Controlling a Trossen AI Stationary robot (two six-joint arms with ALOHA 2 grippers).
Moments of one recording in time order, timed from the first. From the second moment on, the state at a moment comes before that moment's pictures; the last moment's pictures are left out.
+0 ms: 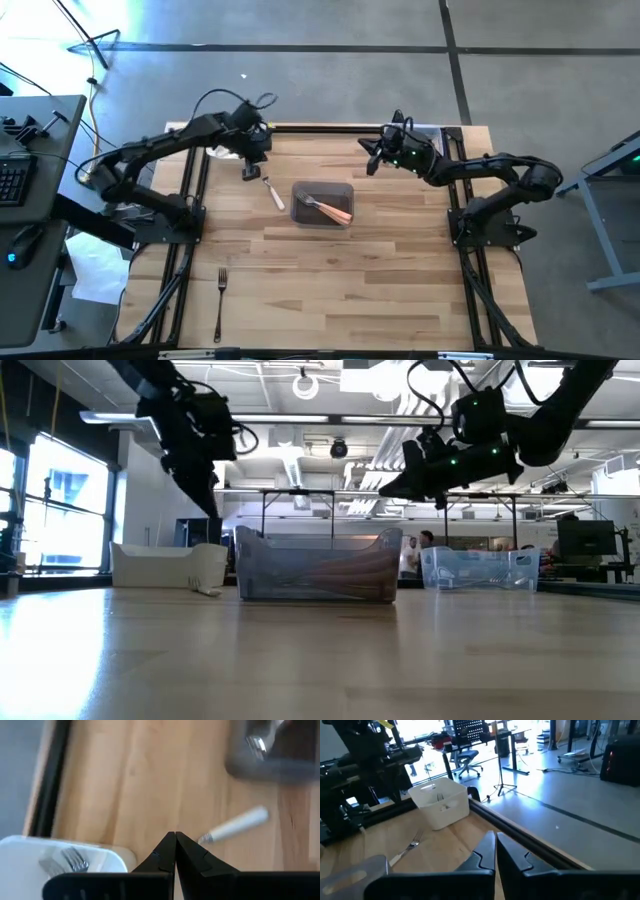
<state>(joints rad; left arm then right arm) 0.72 1.36 0.99 -0.73 0.19 0.56 -0.55 1.43 0.50 0.79 -0.03 0.15</state>
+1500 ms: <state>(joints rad) 0.49 1.79 1.02 -0.79 -0.02 1.05 -0.45 1.43 0.50 0.84 -0.06 0.13</state>
